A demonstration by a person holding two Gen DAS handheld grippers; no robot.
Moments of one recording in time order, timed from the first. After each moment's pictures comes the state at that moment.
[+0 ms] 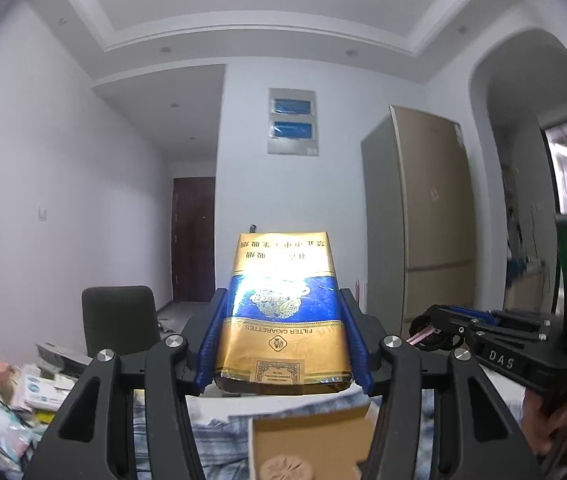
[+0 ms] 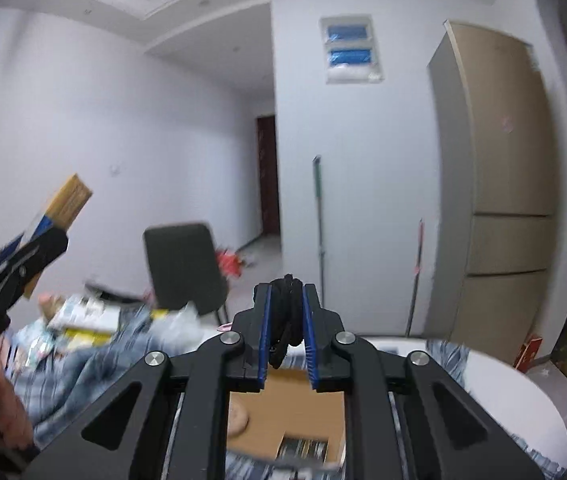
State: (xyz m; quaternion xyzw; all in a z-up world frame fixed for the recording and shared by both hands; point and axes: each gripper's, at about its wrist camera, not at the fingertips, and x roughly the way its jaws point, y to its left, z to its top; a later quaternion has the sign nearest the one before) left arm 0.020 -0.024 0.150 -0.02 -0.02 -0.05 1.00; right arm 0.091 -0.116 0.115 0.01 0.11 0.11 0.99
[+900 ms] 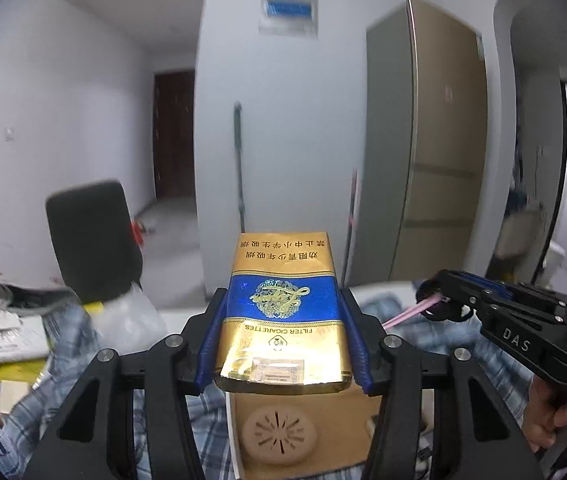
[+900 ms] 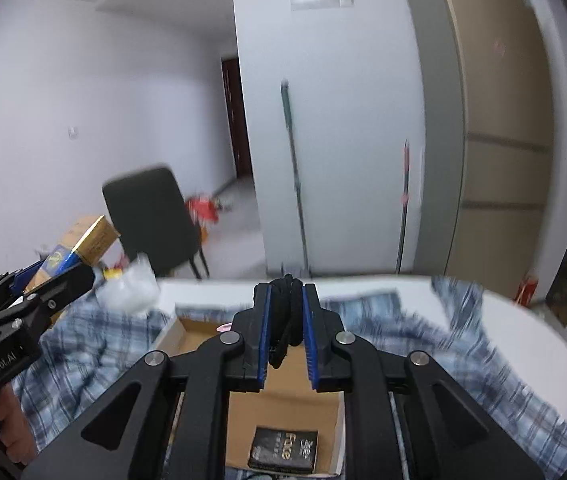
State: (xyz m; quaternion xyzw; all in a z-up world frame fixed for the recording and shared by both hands) left arm 0.181 -0.038 0.067 0.00 0.22 -0.08 0.97; right arm 0.195 -0.124 0.026 0.03 0.26 0.08 0.96
